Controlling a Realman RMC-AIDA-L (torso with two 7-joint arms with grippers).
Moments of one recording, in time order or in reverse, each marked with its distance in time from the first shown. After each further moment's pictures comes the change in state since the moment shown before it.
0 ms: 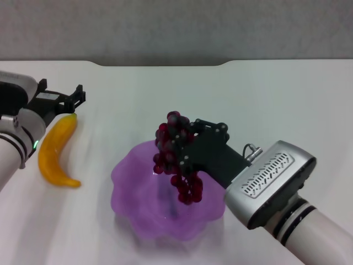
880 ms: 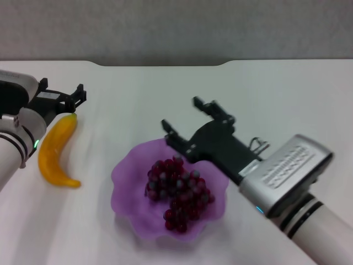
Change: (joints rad) left arm -0.002 0.000 0.001 0.000 0.001 0.000 -0.001; right arm 0.050 0.000 -0.040 0.111 0.002 -0.159 0.170
